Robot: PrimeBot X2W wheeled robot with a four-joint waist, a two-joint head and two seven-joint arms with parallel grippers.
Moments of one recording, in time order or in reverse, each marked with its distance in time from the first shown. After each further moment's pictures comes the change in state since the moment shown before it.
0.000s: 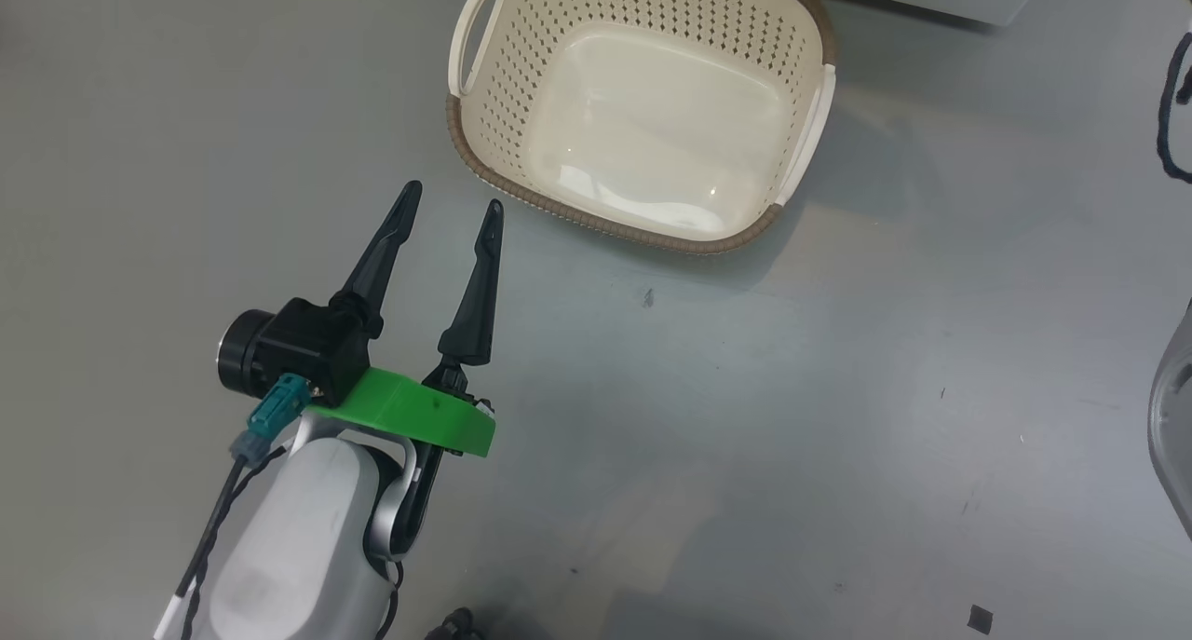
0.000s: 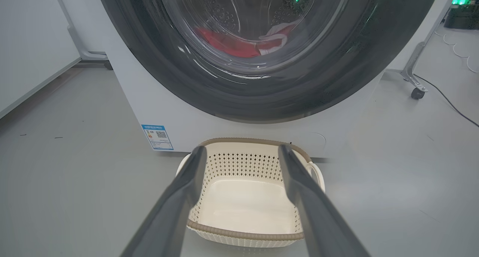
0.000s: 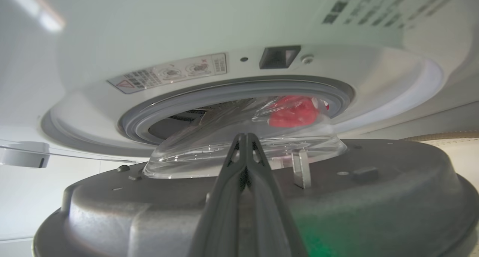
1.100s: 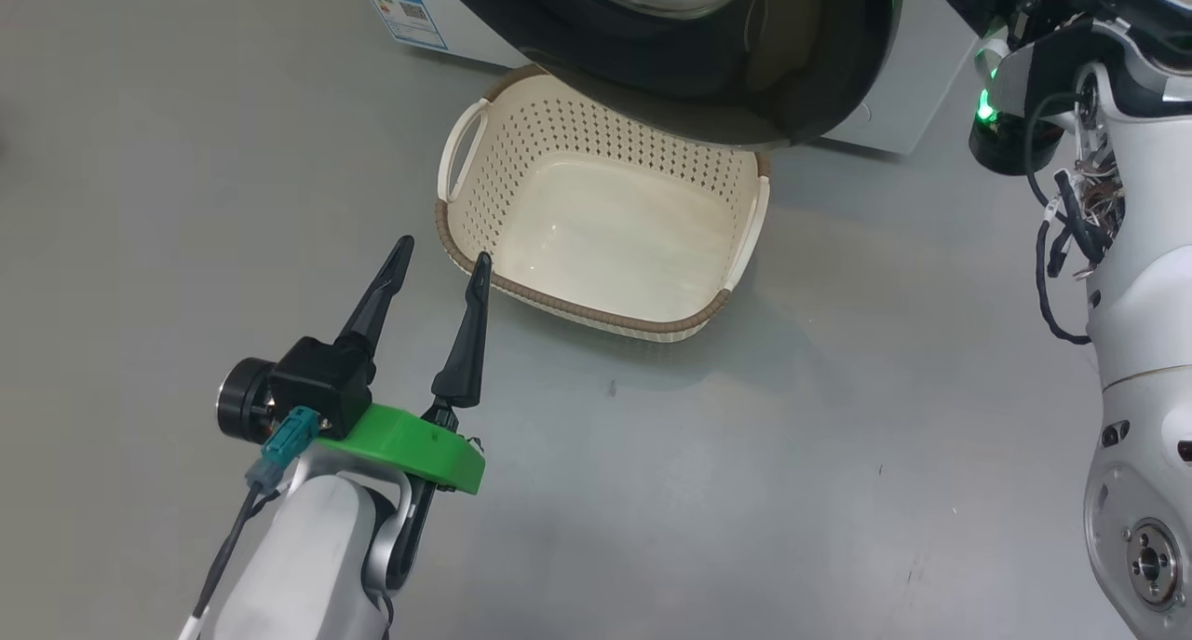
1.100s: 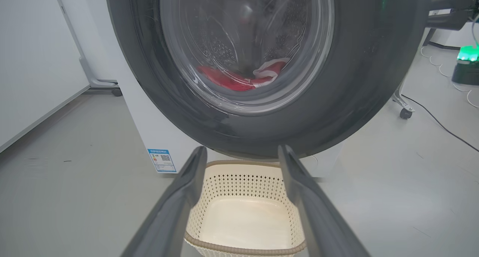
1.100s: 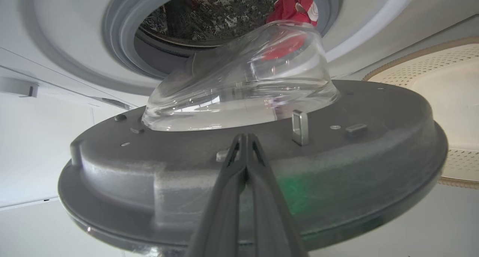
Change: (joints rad) left arm 0.050 0.001 0.017 0.058 0.036 0.000 0.000; right arm 0.225 0.035 0.045 0.116 0.099 0.069 0.125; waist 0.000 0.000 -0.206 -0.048
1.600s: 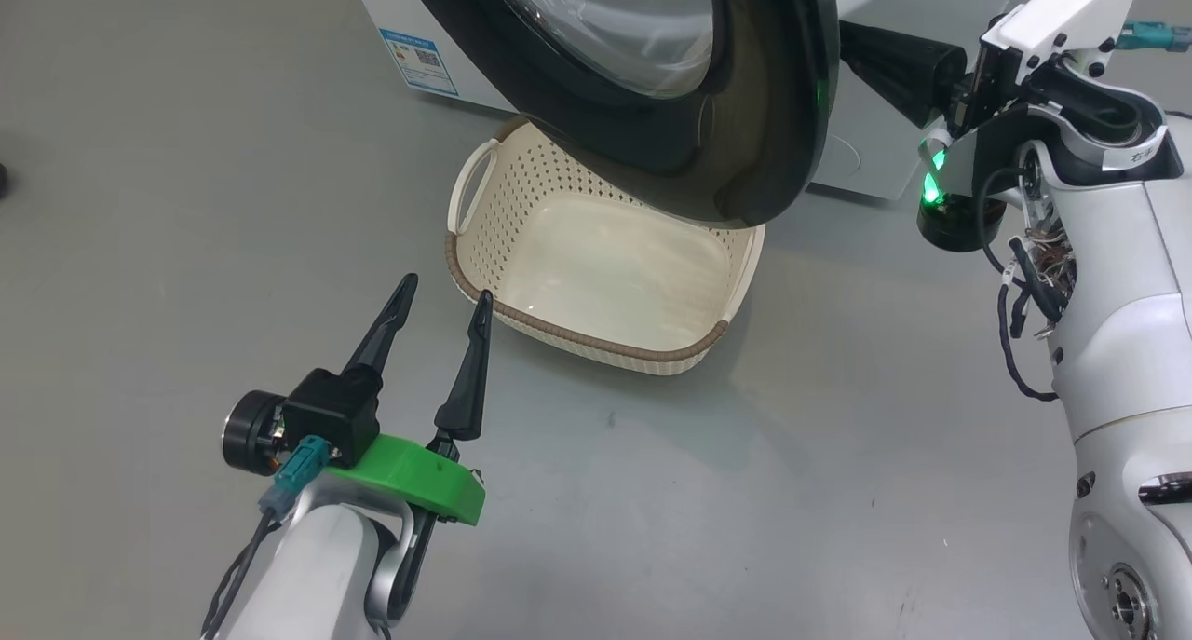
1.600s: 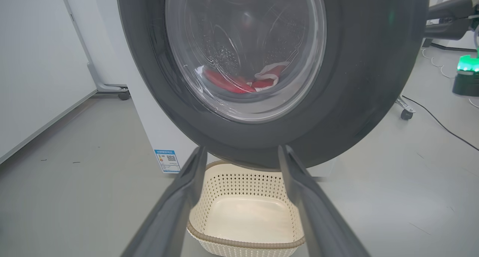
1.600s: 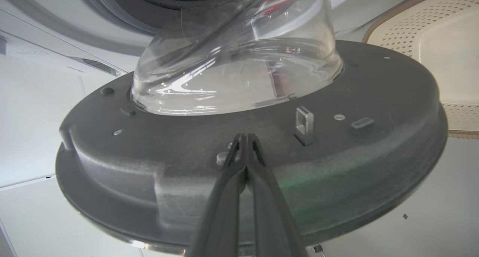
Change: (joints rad) left arm 0.051 0.001 0.000 0.012 0.024 0.000 0.000; right arm 0.086 0.002 0.096 0.031 0.117 0.001 0.060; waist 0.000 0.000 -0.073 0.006
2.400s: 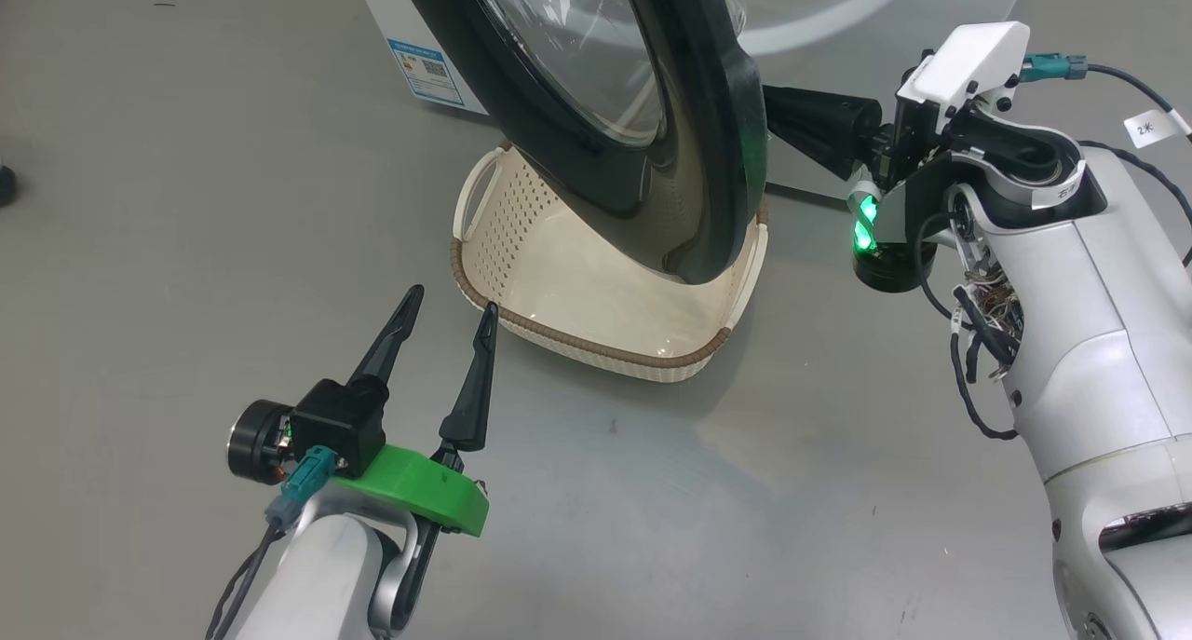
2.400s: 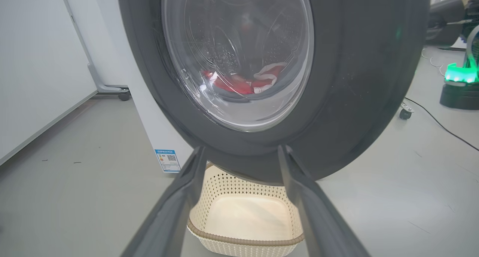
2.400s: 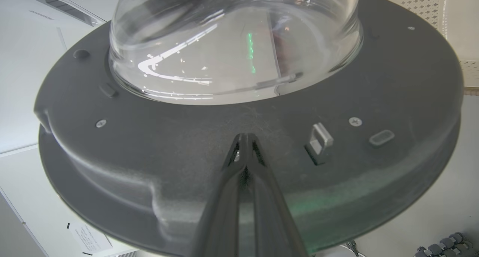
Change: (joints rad) left arm 0.019 0.001 -0.009 -0.005 0.007 0.000 0.000; right arm 0.062 0.004 0.208 -0.063 0.170 -0.018 0.014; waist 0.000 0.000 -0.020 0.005
